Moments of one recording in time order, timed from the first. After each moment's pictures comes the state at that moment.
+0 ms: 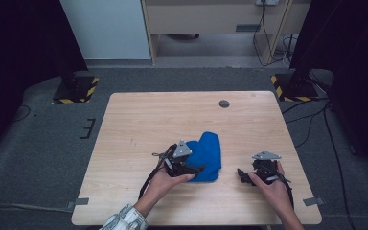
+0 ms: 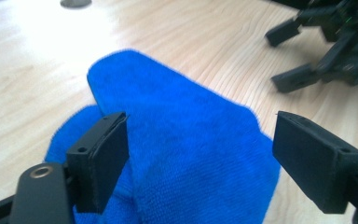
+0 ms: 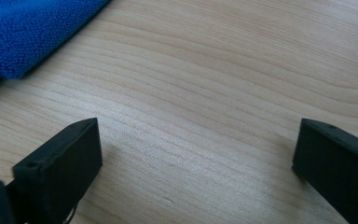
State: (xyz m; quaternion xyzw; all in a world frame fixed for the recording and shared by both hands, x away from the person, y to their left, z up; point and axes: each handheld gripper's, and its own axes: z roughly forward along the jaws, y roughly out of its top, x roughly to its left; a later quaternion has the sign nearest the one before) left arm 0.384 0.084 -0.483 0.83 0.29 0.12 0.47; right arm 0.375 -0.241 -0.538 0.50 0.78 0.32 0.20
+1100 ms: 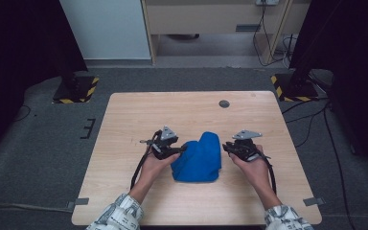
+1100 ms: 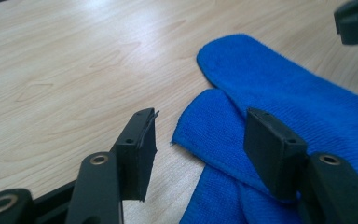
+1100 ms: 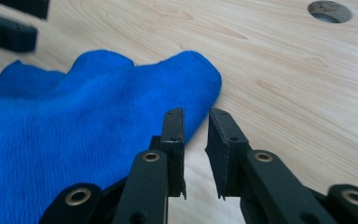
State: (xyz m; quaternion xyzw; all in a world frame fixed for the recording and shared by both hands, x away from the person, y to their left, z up) left arm 0.442 0.123 -0.502 0.82 0.36 0.16 0.42; right arm 0.429 -0.179 -0.495 0.42 0.80 0.39 0.18
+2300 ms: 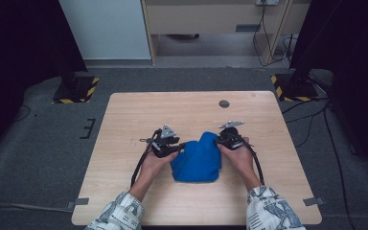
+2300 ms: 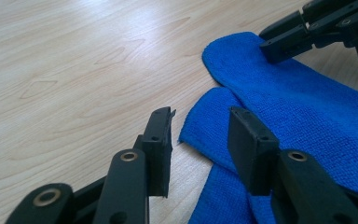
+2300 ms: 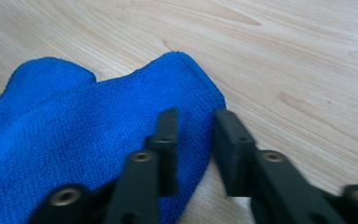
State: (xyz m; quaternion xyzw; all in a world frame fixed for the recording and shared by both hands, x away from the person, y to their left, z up) left arm 0.448 0.128 -0.501 0.81 0.37 0.15 0.42; right arm 0.485 -0.147 -0.522 0.45 0.81 0.34 0.15
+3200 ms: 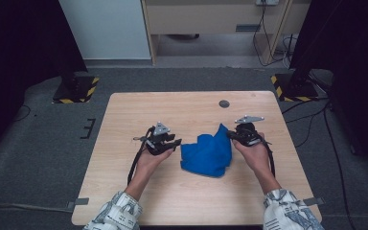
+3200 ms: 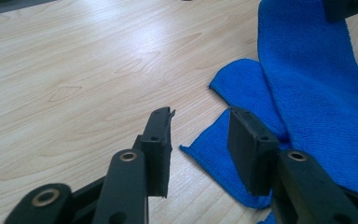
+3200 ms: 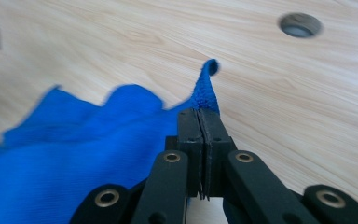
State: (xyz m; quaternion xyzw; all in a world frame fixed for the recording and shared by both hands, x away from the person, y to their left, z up) left arm 0.447 0.143 -0.489 0.80 0.38 0.16 0.44; right arm 0.467 -0.185 -0.472 0.44 0.79 0.39 0.16
